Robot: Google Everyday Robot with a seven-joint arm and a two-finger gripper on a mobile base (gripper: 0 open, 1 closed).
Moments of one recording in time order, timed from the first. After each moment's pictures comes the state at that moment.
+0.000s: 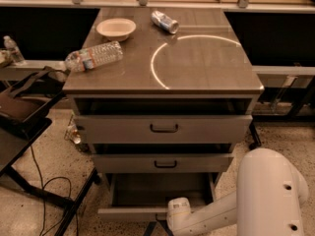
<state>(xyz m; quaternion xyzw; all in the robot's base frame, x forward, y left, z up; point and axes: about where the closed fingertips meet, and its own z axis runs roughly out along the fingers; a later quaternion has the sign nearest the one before) 0.447 -0.085 0.180 -0.69 0.71 -0.08 0.10</state>
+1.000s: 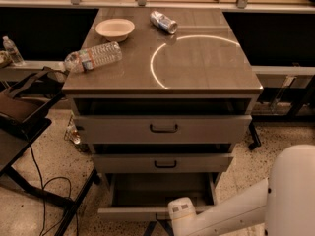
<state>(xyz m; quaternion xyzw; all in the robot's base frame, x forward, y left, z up) 0.442 -0.115 0.292 -0.67 0.72 -0.18 0.10</state>
